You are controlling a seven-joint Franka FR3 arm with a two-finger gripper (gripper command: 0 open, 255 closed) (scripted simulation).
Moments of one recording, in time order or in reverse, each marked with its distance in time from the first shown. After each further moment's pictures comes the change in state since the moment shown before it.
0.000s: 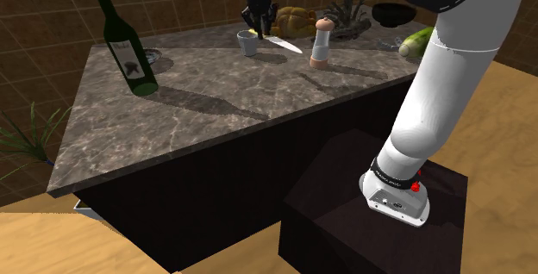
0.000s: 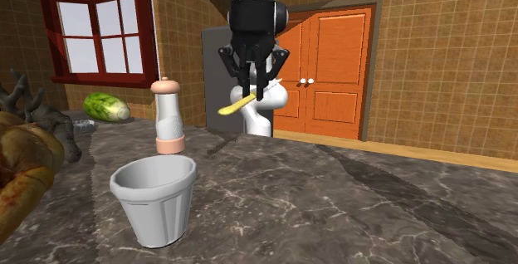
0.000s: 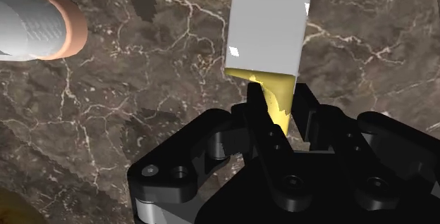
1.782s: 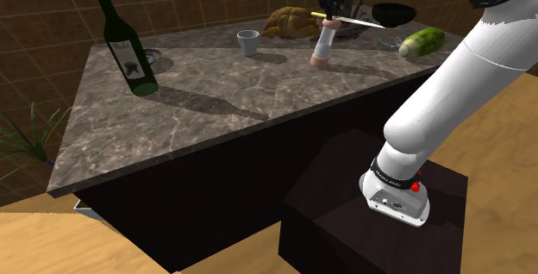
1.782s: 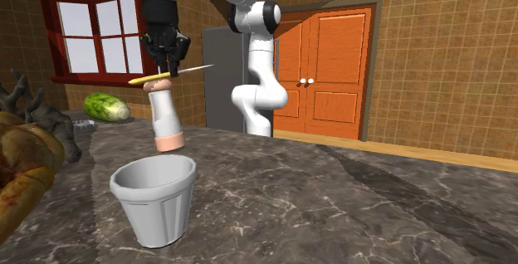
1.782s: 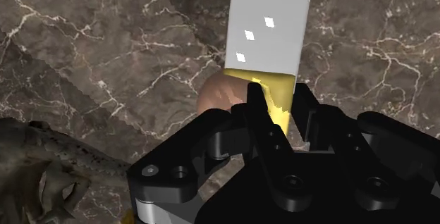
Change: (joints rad) arm -0.214 -0.280 -0.228 -0.238 -0.096 -0.002 -0.443
